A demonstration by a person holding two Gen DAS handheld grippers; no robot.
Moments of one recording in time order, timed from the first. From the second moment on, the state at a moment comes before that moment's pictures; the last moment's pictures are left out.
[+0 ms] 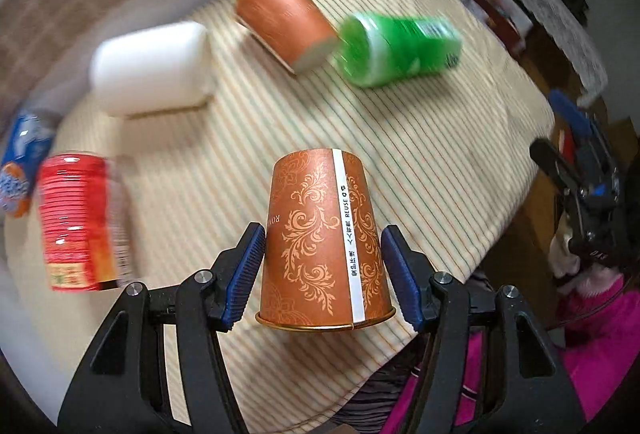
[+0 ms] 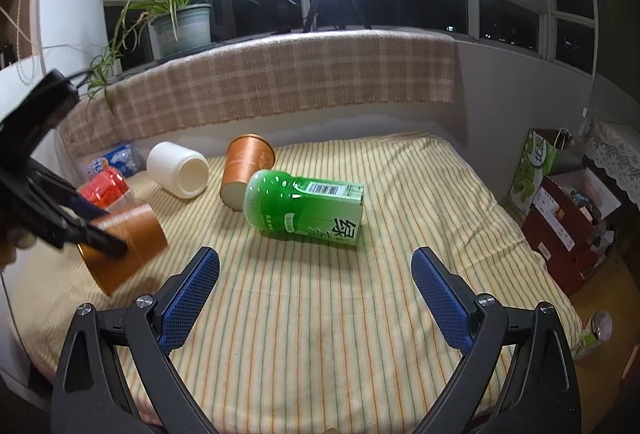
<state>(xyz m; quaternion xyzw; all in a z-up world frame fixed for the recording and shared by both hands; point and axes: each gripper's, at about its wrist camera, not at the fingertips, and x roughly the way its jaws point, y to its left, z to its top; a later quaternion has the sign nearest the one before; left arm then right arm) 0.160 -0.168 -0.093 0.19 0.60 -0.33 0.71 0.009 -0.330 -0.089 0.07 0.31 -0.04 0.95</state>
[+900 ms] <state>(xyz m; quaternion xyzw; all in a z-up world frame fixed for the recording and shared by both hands) 0.163 -0.094 -0.095 0.09 0.59 -0.29 0.75 0.071 -0.242 -0.082 -0.28 0.31 0.39 0.82</state>
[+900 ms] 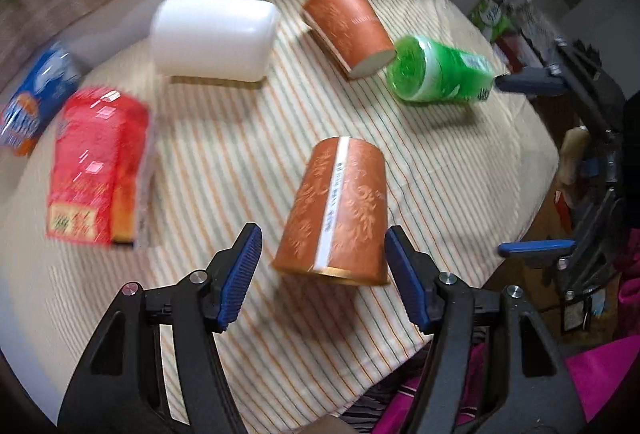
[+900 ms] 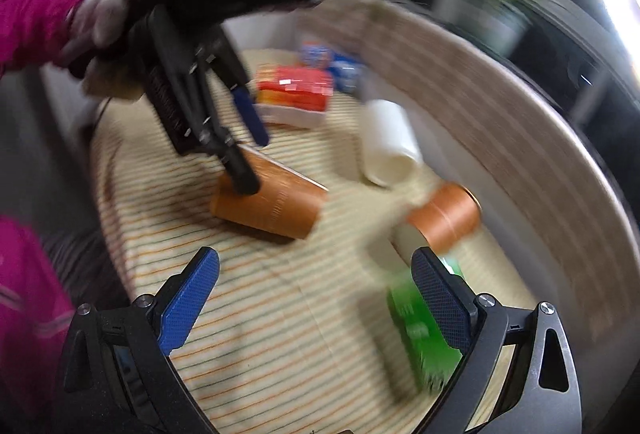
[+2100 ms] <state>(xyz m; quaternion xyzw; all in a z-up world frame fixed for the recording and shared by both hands) 0.073 0.003 -0.099 -0.01 0.59 -0.17 0.79 0.105 -0.138 -0.146 -0.52 0.33 0.52 0.59</state>
